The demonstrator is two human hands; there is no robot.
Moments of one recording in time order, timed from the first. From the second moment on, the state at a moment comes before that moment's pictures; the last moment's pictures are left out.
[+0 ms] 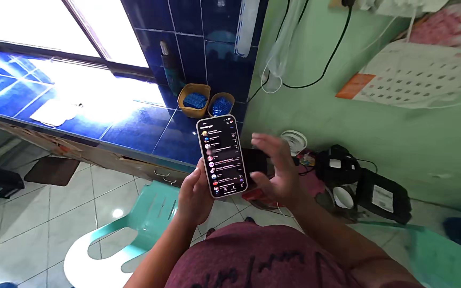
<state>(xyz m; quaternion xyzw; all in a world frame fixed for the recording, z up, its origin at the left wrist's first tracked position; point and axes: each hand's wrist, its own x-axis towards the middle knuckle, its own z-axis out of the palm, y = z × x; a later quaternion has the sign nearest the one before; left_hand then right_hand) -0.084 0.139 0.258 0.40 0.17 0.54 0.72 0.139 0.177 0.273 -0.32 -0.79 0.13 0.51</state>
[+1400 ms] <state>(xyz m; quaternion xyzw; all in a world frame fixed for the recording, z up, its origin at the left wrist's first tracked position) -0.067 0.164 0.244 0.50 0.25 0.47 0.68 0.139 0.183 0.249 -0.30 -0.51 0.70 0.39</state>
